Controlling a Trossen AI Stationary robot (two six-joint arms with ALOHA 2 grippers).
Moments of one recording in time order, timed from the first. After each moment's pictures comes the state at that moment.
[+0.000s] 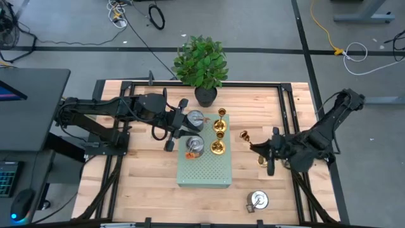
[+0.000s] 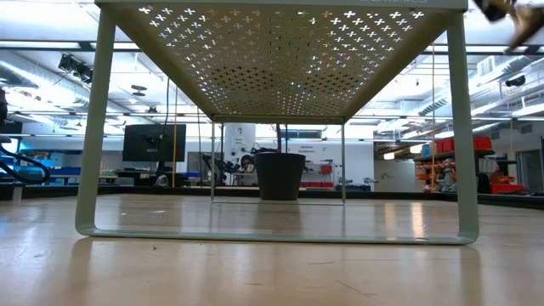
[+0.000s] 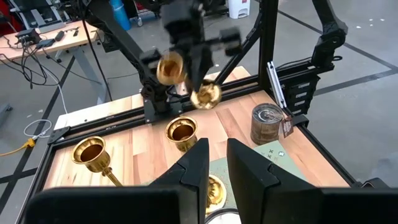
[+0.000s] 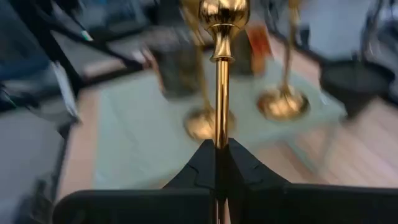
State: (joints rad) left arm -0.08 1.33 1.42 -0.41 0.10 0.19; right arm 0.79 0.94 0.81 -0.47 0.90 0.68
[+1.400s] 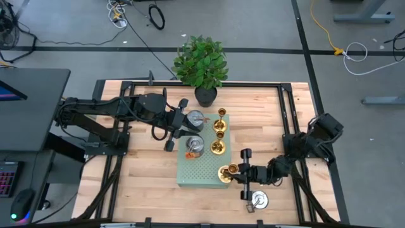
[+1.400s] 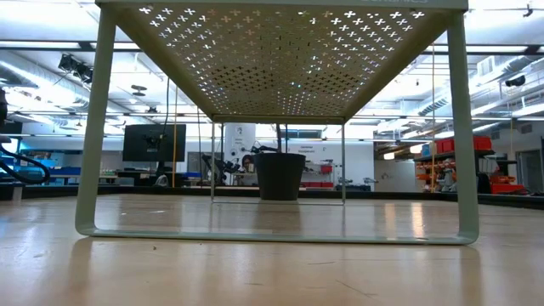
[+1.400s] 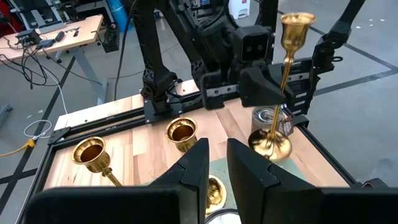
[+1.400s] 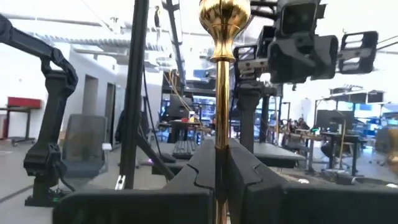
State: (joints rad) left arm -0.08 1.33 1.42 -0.41 0.10 0.19; right arm 0.69 1.70 0.63 1.57 0.62 -0.39
